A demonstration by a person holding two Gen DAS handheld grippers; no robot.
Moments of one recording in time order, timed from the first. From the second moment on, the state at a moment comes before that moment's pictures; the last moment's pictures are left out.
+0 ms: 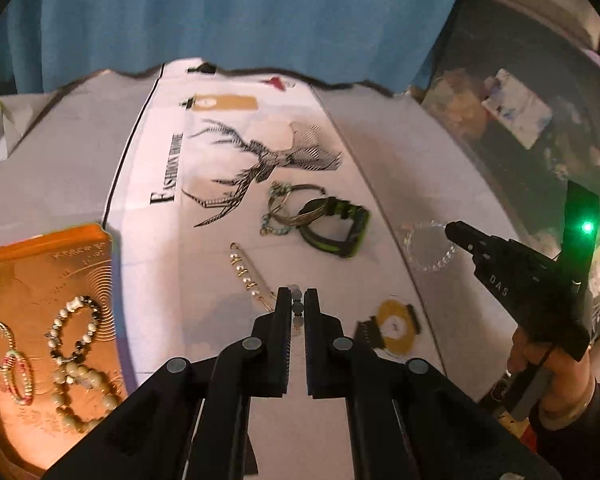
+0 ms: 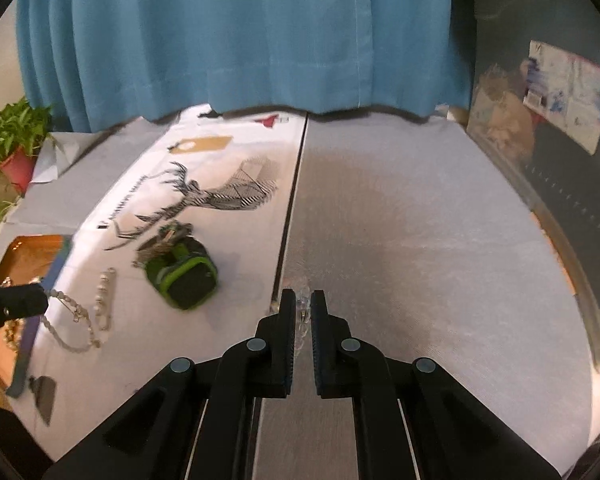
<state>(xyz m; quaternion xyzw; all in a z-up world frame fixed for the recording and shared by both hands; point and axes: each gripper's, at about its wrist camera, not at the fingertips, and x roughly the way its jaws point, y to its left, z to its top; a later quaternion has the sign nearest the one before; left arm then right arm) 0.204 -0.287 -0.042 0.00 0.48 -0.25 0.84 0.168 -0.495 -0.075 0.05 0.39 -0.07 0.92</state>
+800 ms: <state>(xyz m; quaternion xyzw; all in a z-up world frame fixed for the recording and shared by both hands) 0.042 -0.181 0.043 -0.03 0.44 -0.25 0.86 0.000 -0.382 0.009 0.03 0.37 0.00 0.93</state>
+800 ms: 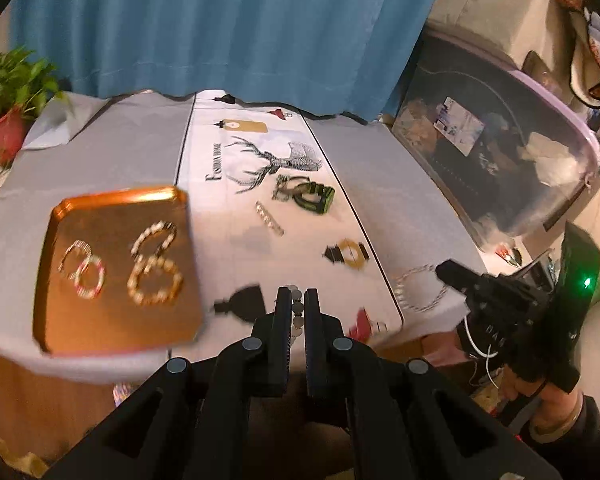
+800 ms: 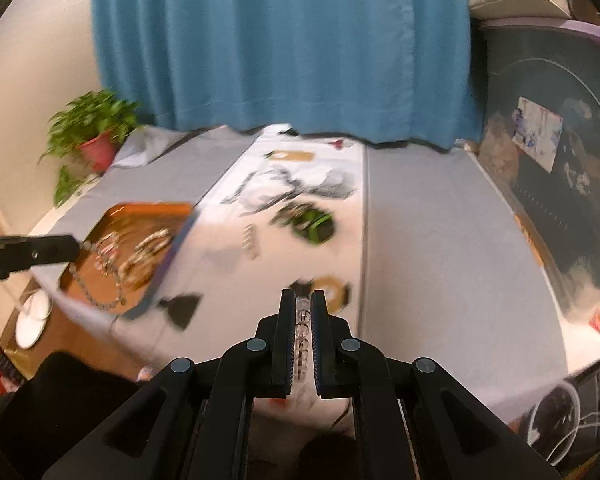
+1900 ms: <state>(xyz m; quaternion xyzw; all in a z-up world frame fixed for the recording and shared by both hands) -0.094 -0.079 0.048 -0.05 0.40 -0.22 0.89 -0.142 -0.233 0.034 -0.02 0.37 0.10 0.92</state>
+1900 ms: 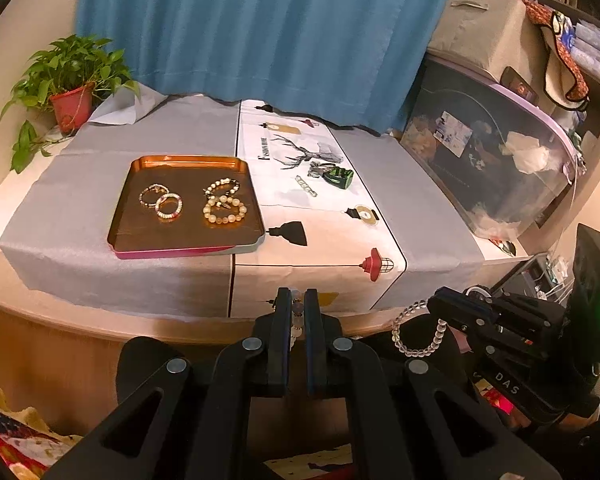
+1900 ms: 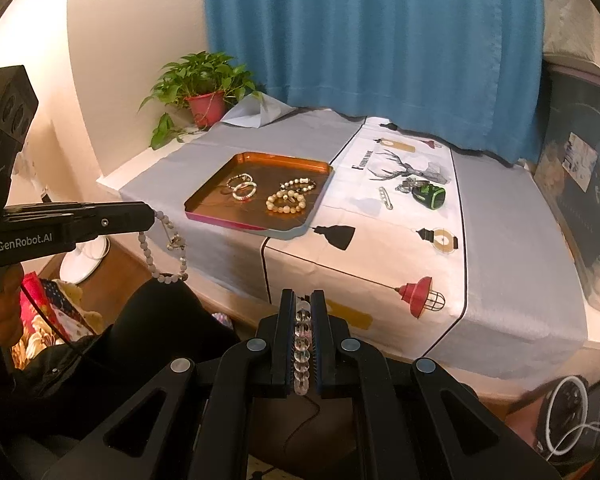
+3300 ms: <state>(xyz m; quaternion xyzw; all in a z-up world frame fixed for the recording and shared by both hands) 0.041 -0.013 0.031 -0.07 0.40 -0.13 0.90 0.014 -0.180 0.014 -0.03 0.39 0.17 0.91</state>
